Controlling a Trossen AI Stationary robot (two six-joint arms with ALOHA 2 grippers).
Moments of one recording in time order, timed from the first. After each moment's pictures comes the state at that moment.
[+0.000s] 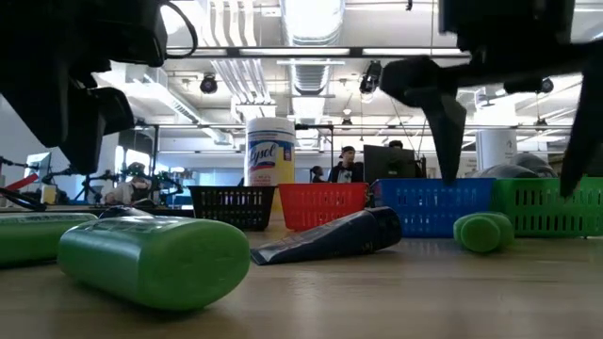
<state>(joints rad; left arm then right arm) -0.49 1.41 0.85 -0.47 -0.01 -0.79 0.48 1.86 1.30 -0.86 0.09 -0.25</state>
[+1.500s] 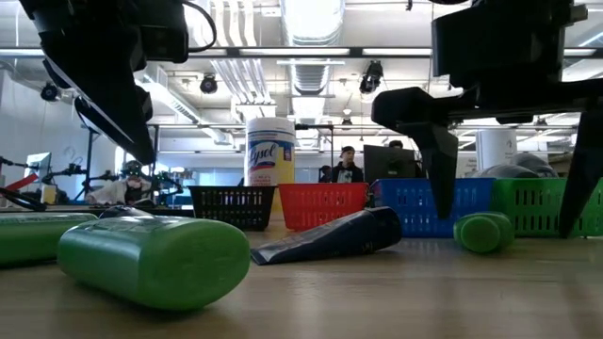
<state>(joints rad) -0.46 1.41 0.85 -0.40 -0.20 -0.86 0.46 1.93 1.30 -0.82 0.07 -0.30</state>
